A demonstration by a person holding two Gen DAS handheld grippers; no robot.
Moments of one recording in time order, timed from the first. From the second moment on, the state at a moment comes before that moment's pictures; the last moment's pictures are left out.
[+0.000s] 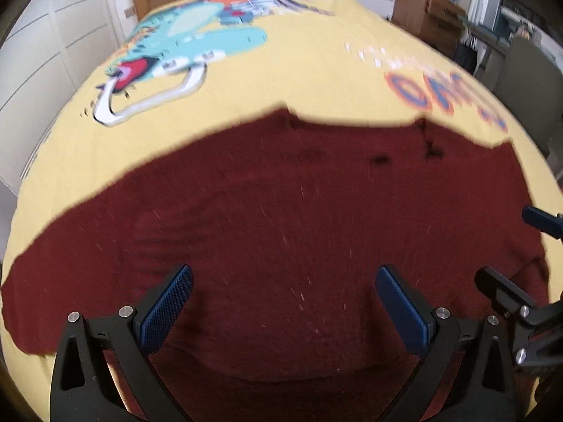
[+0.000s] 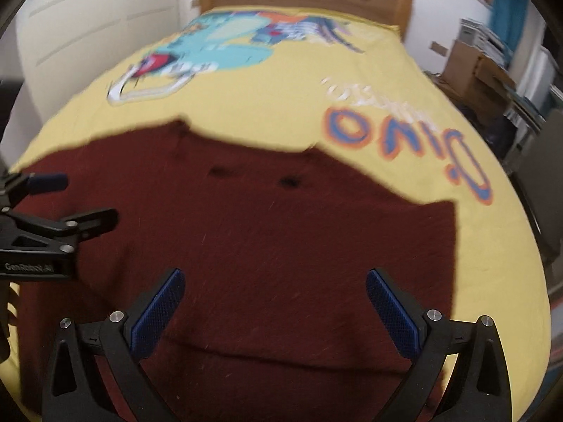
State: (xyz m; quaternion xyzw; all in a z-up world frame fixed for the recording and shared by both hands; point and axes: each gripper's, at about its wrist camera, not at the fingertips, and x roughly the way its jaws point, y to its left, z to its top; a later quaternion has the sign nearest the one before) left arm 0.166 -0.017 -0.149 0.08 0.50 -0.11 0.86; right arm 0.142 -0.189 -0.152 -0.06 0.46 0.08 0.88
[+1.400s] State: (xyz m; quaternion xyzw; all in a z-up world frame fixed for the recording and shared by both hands) left arm 0.150 0.085 -0.116 -0.10 0.51 -0.03 0.86; right arm 0.076 -0.281 -0.131 0.02 0.52 0.04 0.85
